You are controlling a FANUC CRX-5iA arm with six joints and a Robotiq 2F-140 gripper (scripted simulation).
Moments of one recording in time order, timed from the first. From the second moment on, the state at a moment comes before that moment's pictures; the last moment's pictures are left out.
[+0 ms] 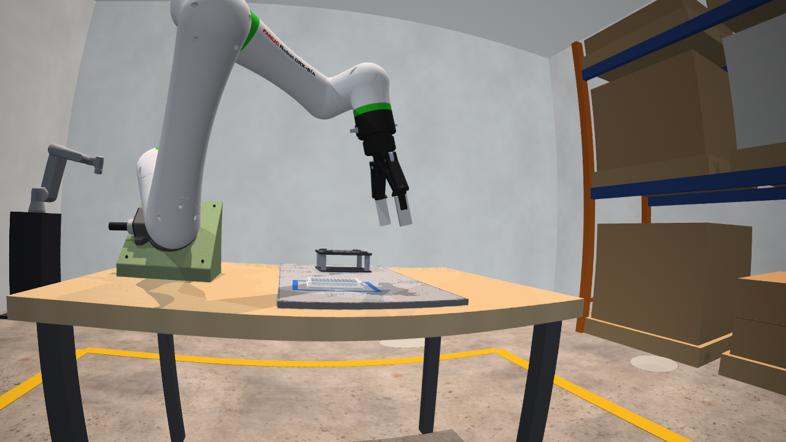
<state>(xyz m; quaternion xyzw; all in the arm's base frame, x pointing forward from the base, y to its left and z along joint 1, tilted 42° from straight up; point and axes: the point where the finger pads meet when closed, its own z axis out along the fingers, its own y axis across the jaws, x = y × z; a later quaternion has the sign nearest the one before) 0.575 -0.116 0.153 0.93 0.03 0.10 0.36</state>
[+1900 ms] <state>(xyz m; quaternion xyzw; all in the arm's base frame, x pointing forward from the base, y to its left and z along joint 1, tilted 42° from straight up) 0.435 -0.154 0.086 0.93 -0.04 0.00 0.36</state>
